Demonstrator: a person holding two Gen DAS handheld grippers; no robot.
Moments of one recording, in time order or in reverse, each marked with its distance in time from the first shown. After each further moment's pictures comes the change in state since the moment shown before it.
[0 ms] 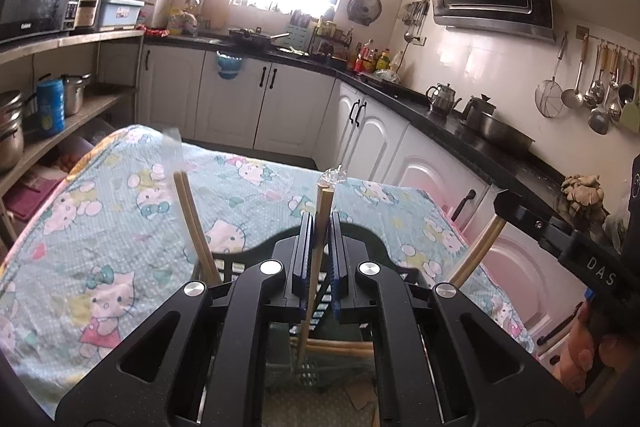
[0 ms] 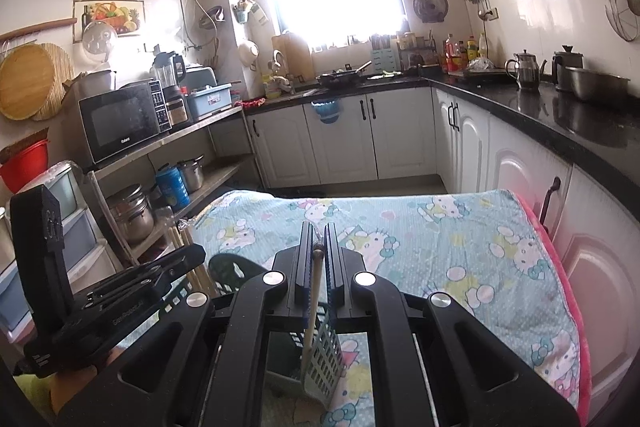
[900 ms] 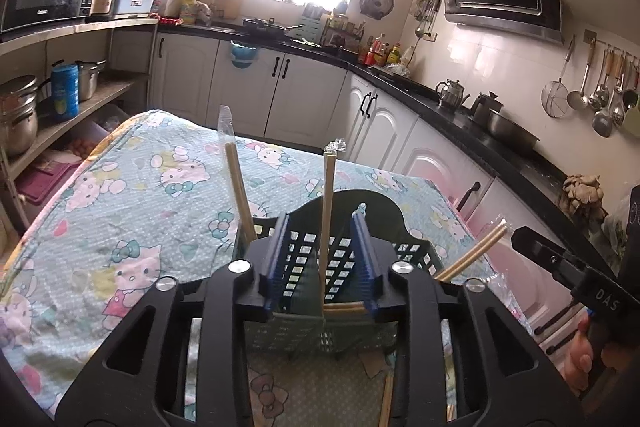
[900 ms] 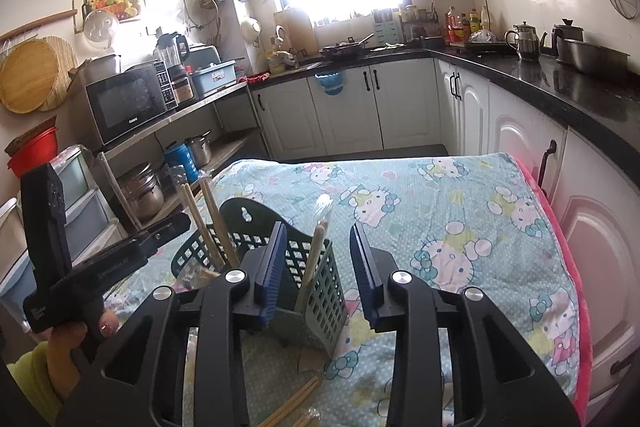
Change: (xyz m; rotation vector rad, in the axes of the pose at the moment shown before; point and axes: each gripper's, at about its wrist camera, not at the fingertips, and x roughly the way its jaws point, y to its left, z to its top) left arm -0.031 0.014 -0.010 -0.023 0.028 0.031; right arm -0.027 -0.004 -0.024 0.017 0.095 0.029
